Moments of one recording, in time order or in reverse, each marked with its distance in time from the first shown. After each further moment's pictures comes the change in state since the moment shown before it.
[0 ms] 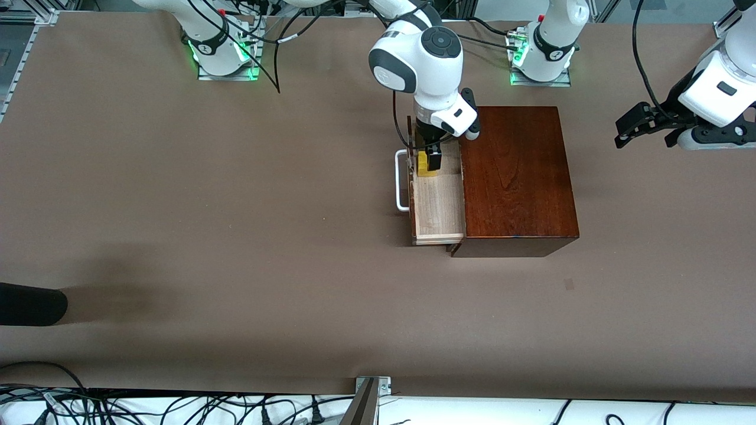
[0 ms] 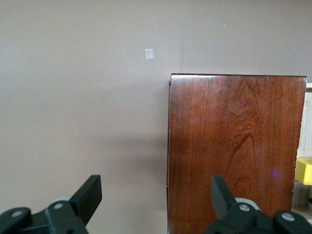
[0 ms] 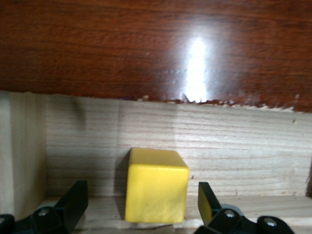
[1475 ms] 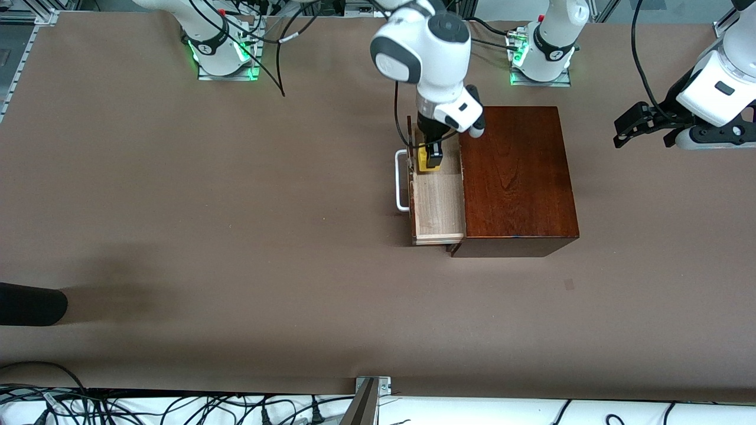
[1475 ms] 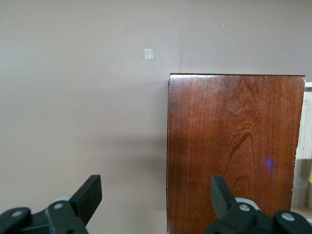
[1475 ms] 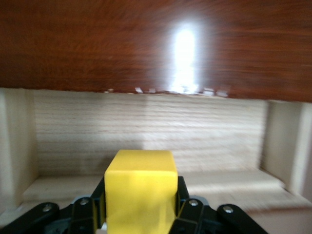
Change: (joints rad) left arm -0.002 0.000 -0.002 0.000 0.000 0.000 0.000; right arm 0.000 -0.009 -0.012 0.154 -0.056 -0.153 0.057
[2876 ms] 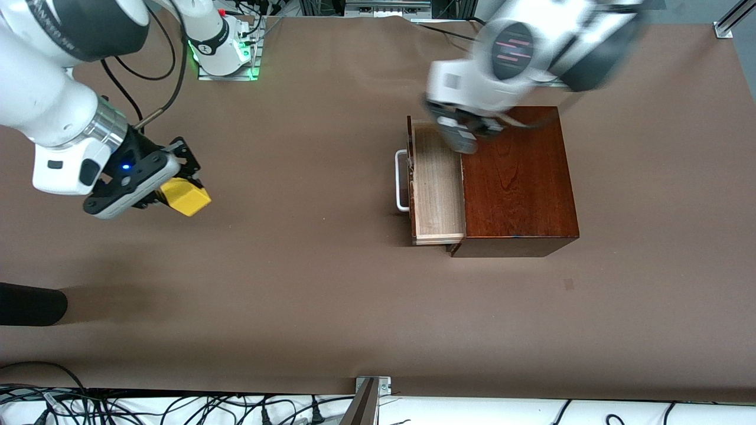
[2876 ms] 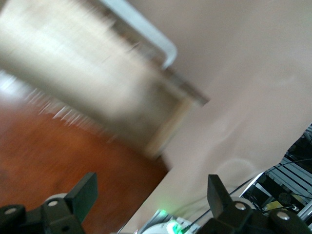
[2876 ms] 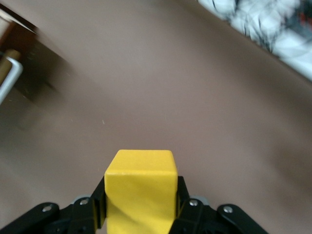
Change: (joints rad) left arm -0.325 0.366 -0.315 0.206 -0.134 -0.137 0.343; right arm -0.749 -0.551 -0.041 -0.426 0.284 -0.206 0.171
